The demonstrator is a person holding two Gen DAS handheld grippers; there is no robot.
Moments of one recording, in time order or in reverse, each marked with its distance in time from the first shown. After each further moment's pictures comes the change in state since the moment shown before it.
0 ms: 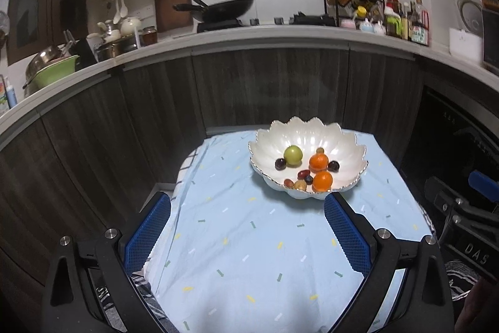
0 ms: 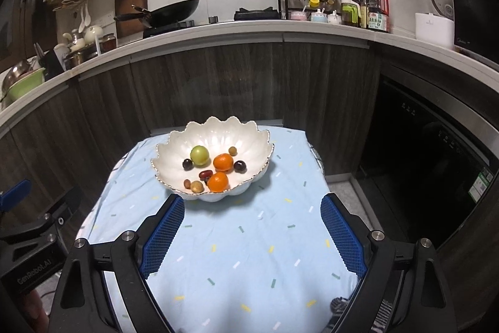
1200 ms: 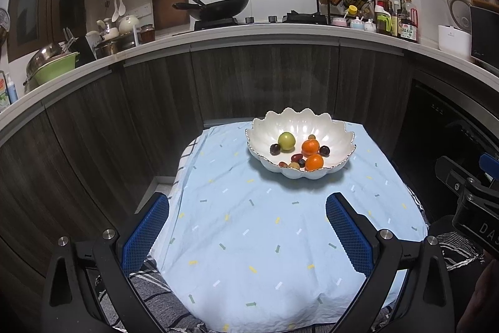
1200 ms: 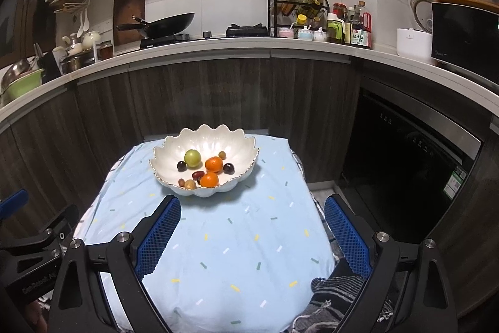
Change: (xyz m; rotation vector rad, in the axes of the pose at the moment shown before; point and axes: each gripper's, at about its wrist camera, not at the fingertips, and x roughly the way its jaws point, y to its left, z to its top) left arm -0.038 0.003 -0.025 0.018 0.024 -0.029; right arm -0.057 -0.003 -0.017 -0.012 -0.057 -0.060
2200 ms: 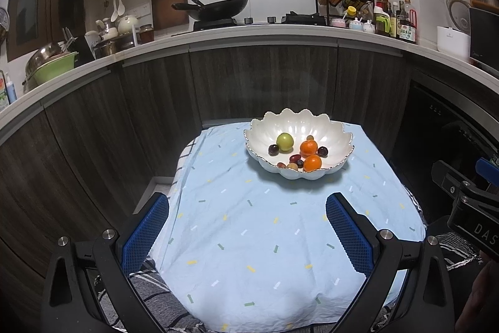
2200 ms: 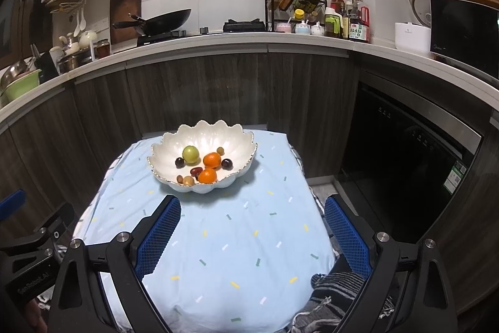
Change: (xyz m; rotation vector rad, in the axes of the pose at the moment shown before) left arm 0.001 -0.002 0.000 -0.004 0.000 -0.010; right arm 0.004 -0.004 -0.001 0.012 0.022 0.000
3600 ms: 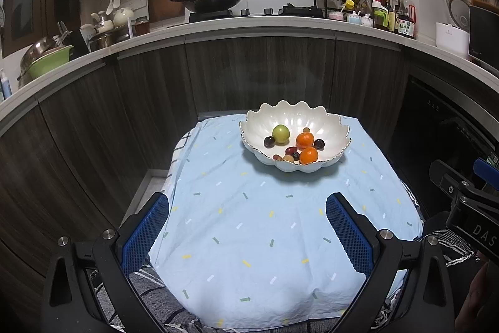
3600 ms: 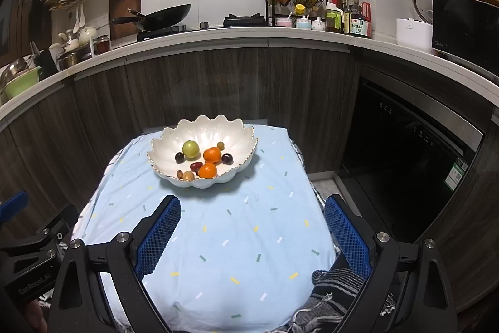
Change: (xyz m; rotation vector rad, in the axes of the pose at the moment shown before) left arm 0.008 0.002 -0.003 -0.004 0.035 -0.022; right arm 0.004 -0.001 -0.001 0.002 0.023 0.002
